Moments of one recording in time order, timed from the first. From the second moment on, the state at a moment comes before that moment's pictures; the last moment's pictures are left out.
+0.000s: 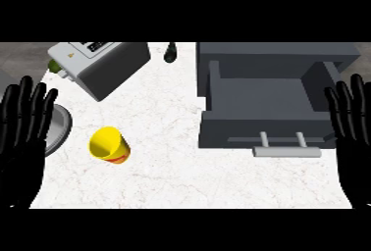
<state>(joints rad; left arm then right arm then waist) 0.00 0.11 -0.01 -2.10 0.01 0.01 -0.01 -0.01 -0.09 0.02 -2.10 -0.03 -0.02 0.00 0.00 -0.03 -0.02</state>
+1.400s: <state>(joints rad) -0.25 0.00 -0.17 -1.71 -0.26 0.93 0.06 -0.07 -0.09 0.01 -2.05 -0.13 0.07 0.11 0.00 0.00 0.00</state>
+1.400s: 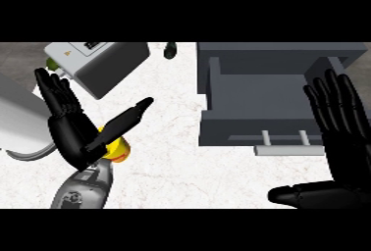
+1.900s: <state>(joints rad) -0.21 0.00 -0.20 -1.71 -0.25 0.98 0.08 -0.09 -0.08 0.00 -2.02 -0.10 0.07 0.08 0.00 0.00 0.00</state>
